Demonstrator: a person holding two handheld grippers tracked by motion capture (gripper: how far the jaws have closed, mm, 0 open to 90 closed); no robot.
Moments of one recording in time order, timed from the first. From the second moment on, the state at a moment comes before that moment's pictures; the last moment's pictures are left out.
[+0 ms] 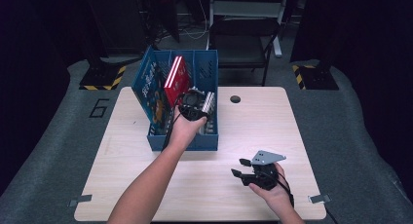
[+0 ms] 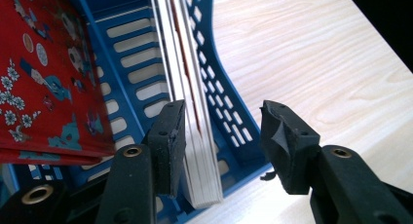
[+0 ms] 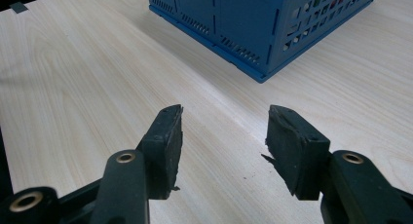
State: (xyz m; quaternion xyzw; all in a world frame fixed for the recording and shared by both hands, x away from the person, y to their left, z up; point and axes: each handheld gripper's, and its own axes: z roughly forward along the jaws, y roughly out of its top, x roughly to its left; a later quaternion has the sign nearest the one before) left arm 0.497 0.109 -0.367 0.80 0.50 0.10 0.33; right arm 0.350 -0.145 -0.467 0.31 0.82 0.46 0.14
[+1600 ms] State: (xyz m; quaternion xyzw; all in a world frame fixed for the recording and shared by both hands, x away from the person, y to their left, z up) left arm 0.410 0.183 -0.374 0.81 0.44 0.10 0.38; right arm 0.356 -0.137 -0.464 0.35 0.81 0.45 0.15
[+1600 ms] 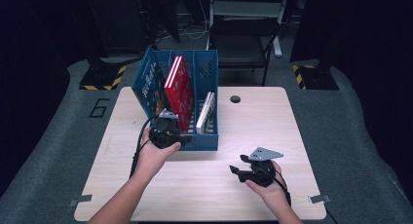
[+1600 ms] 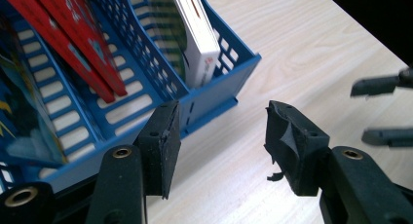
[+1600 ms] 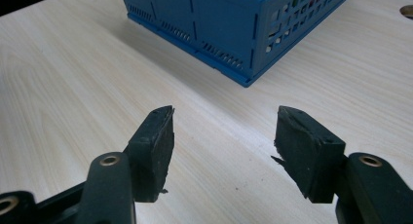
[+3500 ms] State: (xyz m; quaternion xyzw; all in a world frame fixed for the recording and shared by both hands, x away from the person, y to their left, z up) left arm 0.346 0.232 -0.453 0.82 0.41 0.11 0.39; right arm 0.435 -0.061 -0.363 0.40 0.78 0.44 0.18
